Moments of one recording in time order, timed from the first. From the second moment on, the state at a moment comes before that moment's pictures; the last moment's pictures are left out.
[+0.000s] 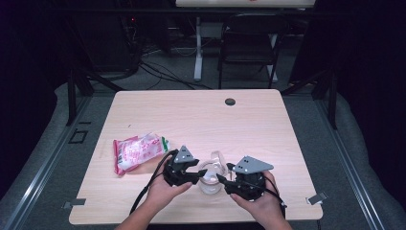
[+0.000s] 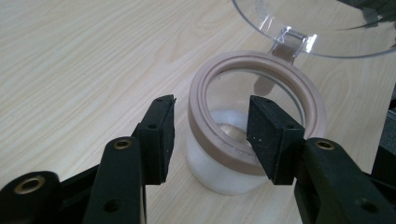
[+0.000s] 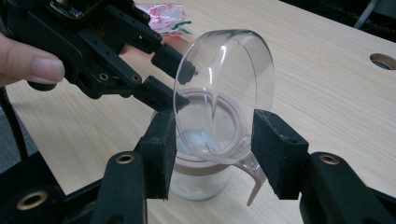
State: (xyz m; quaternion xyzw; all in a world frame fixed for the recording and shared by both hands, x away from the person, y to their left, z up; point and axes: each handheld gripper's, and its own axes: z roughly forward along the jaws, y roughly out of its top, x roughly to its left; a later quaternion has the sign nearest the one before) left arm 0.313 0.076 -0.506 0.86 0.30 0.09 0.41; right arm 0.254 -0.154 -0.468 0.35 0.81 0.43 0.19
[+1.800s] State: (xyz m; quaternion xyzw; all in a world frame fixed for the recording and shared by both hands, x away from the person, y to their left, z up) left arm 0.304 0.101 -0.498 0.83 0.32 0.13 0.43; right arm 0.283 -0.195 -0.468 0.42 0.77 0.45 0.19
